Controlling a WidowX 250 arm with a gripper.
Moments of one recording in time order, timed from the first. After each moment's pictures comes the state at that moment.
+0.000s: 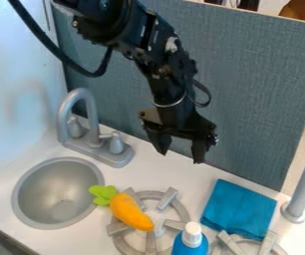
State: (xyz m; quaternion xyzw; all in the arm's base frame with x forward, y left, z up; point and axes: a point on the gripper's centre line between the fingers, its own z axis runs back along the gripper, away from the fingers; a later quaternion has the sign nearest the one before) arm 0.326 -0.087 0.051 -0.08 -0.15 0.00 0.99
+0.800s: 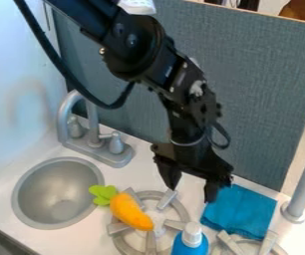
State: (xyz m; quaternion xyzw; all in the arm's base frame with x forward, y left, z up) arm 0.292 -0.122 0.026 -0.06 -0.11 -0.03 0.99
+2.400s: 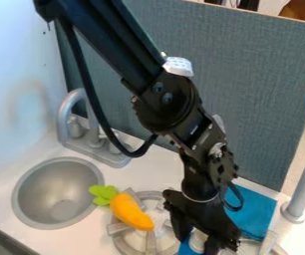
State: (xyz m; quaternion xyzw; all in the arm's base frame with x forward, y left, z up) arm 0.257 -0.147 -0.023 -0.04 -0.05 -0.11 0.99
